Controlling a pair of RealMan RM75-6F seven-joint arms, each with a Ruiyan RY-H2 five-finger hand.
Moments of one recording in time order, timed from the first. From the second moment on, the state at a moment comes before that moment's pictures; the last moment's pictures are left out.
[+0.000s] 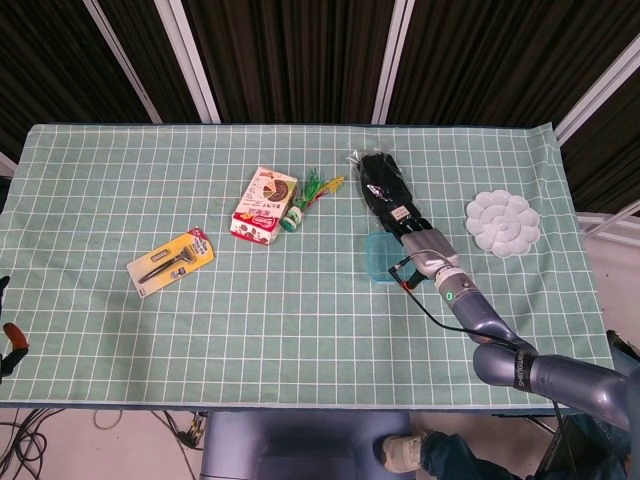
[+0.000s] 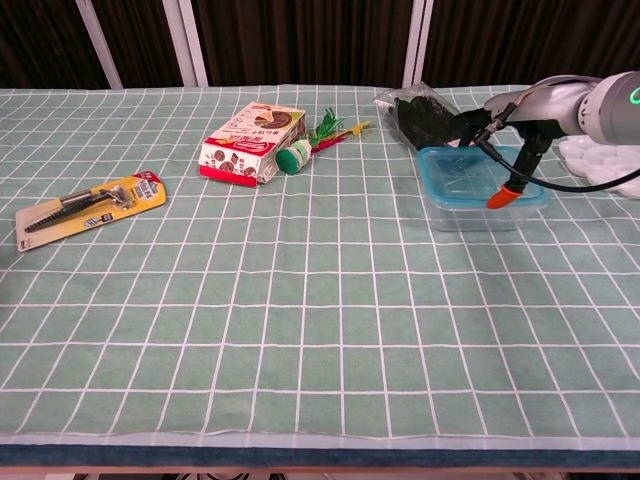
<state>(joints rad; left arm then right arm) -0.05 -1.09 -0.12 -1.87 1.19 1.51 0.26 0.98 -1.34 0.11 -1.42 -0.71 0.68 -0.31</state>
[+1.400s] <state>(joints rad) -0.05 -1.09 -0.11 -1.88 1.18 1.51 0.27 1.01 -1.29 0.09 -1.50 -0.61 0.72 -0.38</state>
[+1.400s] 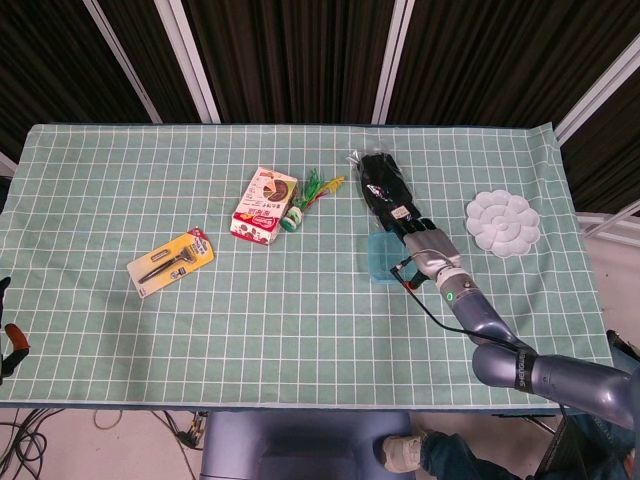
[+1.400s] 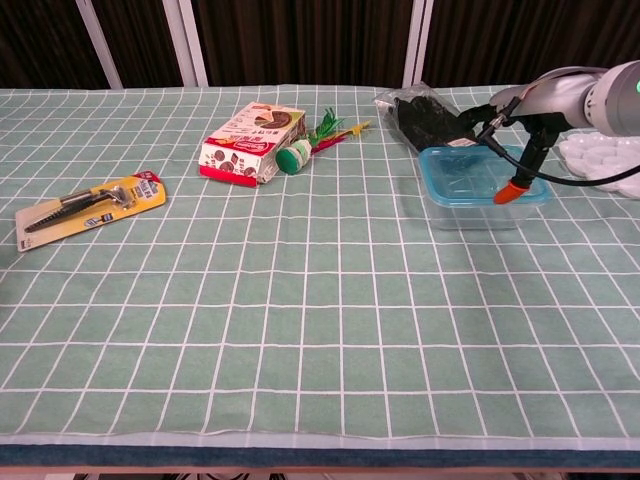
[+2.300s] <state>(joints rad) -0.05 -1.06 -0.12 -1.90 1.16 1.48 0.23 1.00 -1.43 0.21 -1.37 -0.71 0.83 -0.27</state>
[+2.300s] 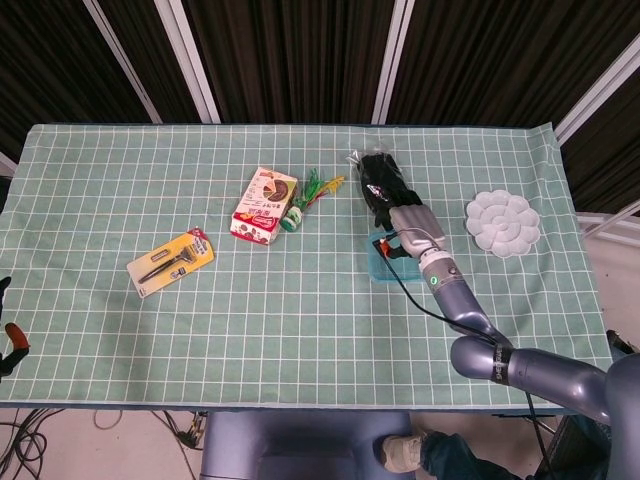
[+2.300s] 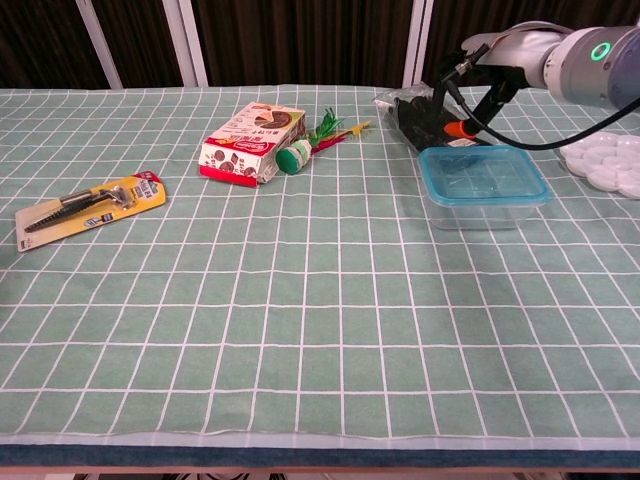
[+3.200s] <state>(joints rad) -0.06 -1.05 -0.13 -1.90 1.13 1.47 0.23 1.01 -1.57 0.22 -1.18 -0.72 0.77 -0.28</state>
